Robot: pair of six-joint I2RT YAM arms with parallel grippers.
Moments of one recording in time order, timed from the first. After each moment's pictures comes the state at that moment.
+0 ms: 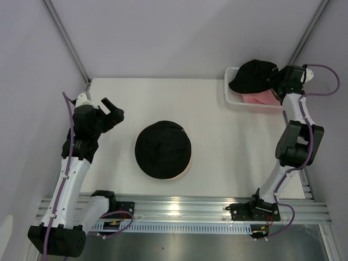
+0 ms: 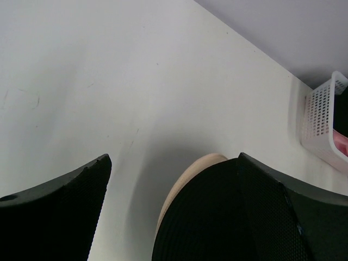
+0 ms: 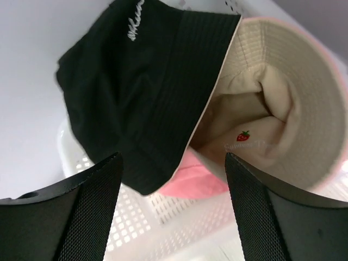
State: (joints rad) left arm -0.07 0.89 0.96 -0.49 -0.06 -0.58; right arm -0.25 1.89 1.62 -0.21 0.09 0.65
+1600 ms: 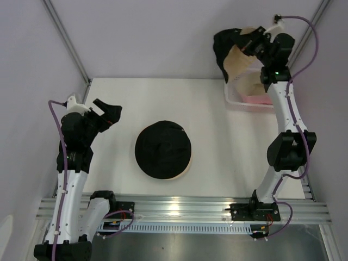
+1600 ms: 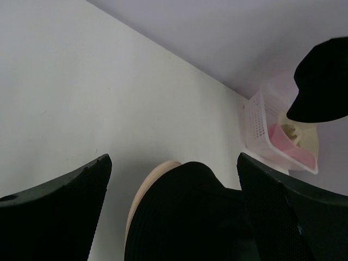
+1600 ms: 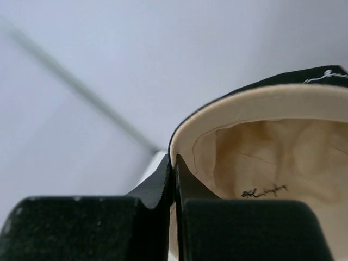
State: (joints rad) left arm 0.04 0.77 0.92 -0.36 0.15 -0.63; right arm -0.02 1.85 1.90 0.09 -0.49 0.71
